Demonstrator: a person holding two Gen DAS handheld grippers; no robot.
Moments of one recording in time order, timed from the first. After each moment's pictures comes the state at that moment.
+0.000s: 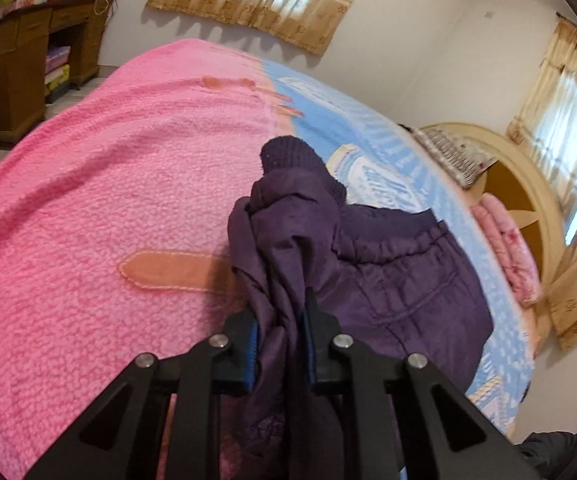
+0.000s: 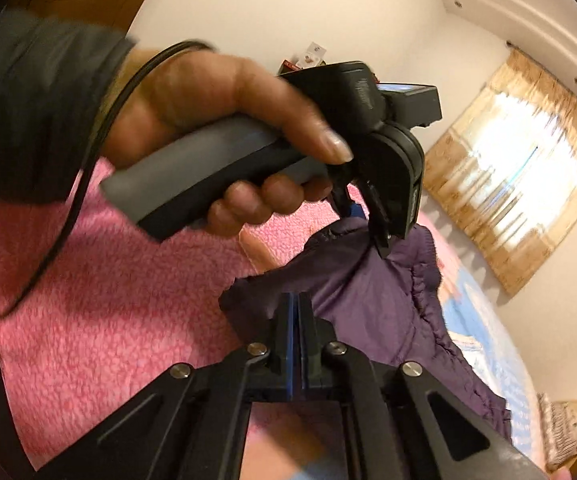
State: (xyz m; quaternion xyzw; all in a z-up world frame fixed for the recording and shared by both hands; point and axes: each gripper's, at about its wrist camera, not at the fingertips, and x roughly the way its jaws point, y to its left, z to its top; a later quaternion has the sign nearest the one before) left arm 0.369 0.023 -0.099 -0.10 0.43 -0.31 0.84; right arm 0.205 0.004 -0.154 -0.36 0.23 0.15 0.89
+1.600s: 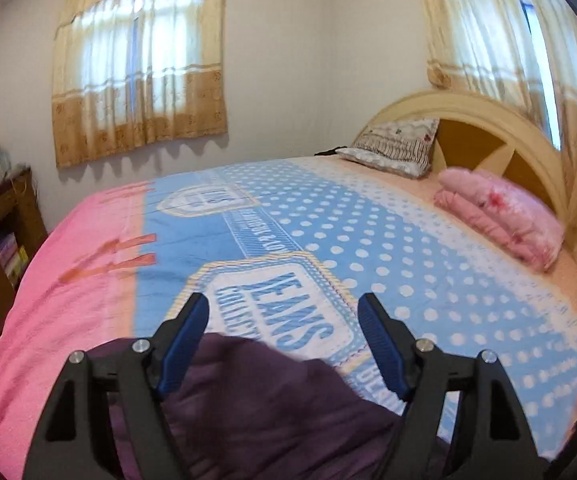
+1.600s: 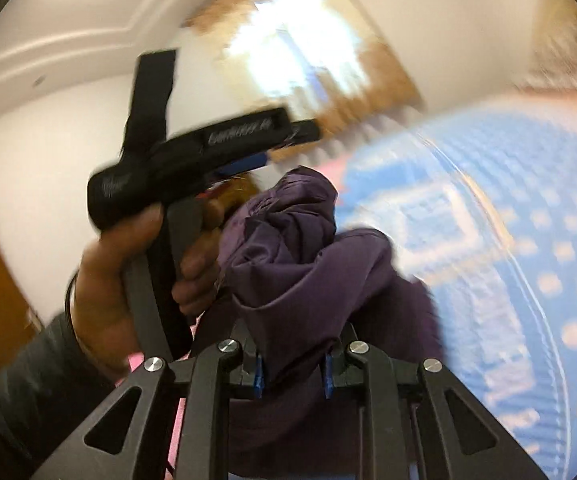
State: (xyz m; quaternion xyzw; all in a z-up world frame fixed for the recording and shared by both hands) left arm 0.321 -0.259 0.016 0.10 0.23 -0.37 0.90; right arm 0.180 -0.362 -0.096 0.25 0.20 0.03 0.95
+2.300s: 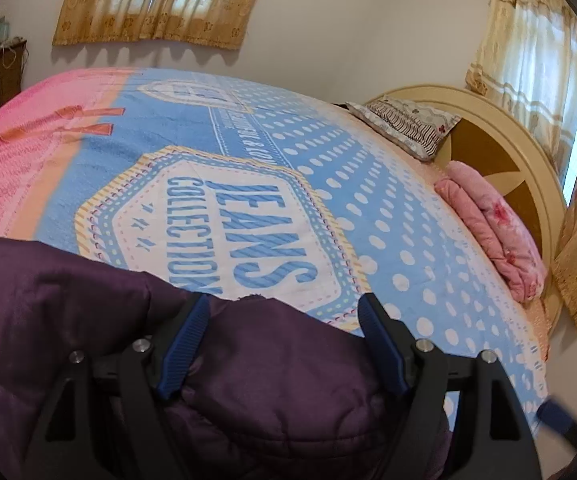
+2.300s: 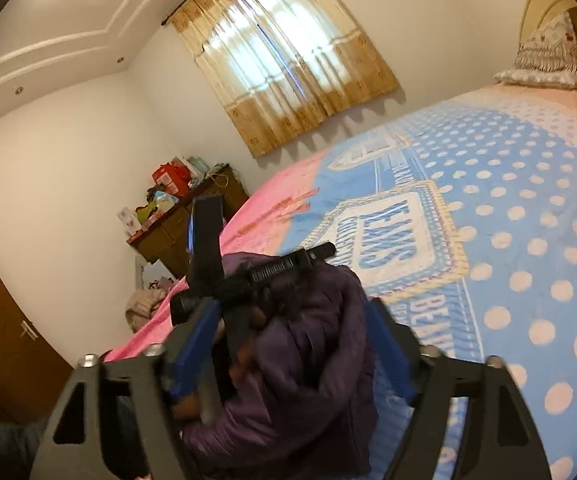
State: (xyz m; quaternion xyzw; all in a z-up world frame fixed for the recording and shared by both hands) left arm 0.370 -0.277 -0.076 -0.03 0.38 -0.39 0.84; right arm 0.185 -0.443 -0.051 0.25 0.23 0.03 0.94
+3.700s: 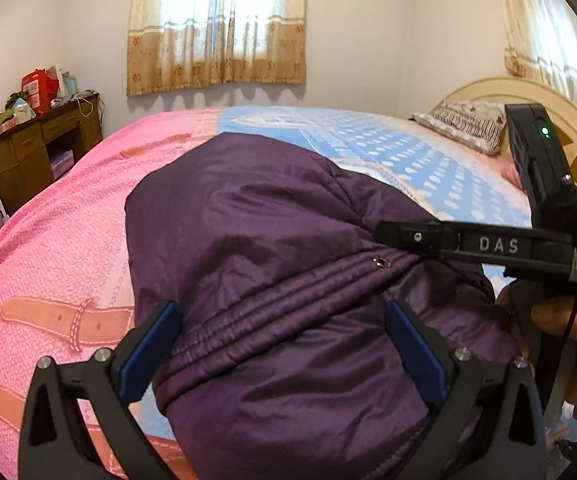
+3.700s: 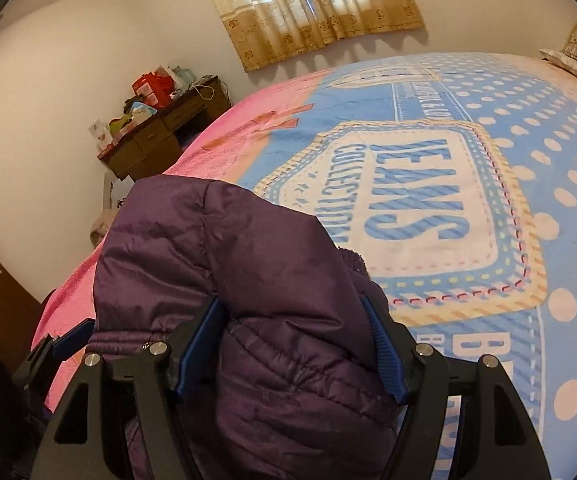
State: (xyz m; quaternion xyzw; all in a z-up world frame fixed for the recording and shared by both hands) left arm 0.298 -0.181 -0.107 0.05 0.31 -0.24 0.92; right arm 0.321 -0.422 -0.128 0.17 0.36 0.04 0.91
